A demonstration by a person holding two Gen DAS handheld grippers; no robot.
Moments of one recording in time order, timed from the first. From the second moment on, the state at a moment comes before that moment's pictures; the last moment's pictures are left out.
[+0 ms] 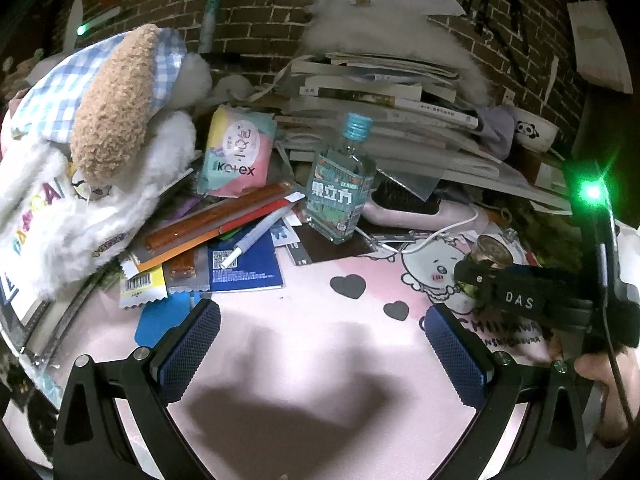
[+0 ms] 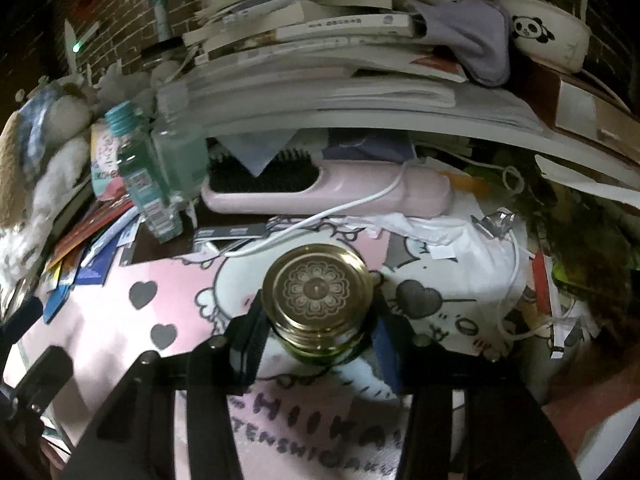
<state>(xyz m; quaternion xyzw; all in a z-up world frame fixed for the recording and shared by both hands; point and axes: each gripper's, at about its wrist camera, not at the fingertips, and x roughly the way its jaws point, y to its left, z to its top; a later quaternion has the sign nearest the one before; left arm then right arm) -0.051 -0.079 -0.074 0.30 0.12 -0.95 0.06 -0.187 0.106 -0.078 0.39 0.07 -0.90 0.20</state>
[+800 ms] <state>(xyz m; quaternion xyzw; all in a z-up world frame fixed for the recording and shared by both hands) -0.026 -0.059 -0.060 0.30 0.11 -0.95 0.06 -0.090 0.115 -0.007 0.26 0.14 -0.94 0.19</state>
